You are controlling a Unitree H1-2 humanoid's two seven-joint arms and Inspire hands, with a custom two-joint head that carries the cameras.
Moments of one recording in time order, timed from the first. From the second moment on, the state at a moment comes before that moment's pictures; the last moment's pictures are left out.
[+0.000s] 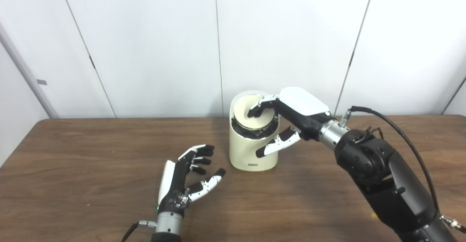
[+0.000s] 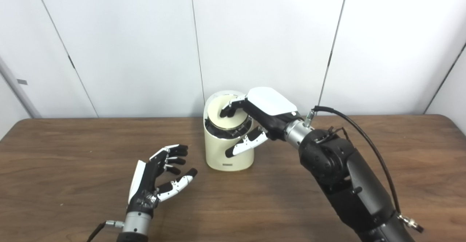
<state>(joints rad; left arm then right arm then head) -0.13 0.00 -0.09 -0.01 0.36 -0.06 0.16 -0.66 -0.36 0.34 -0.12 -0.68 0.11 0.43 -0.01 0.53</state>
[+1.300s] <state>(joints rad) -0.13 -0.01 -0.09 -0.07 0.37 -0.01 0.16 -0.65 -0.37 0.39 -0.13 -0.72 0.08 0.46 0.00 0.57</state>
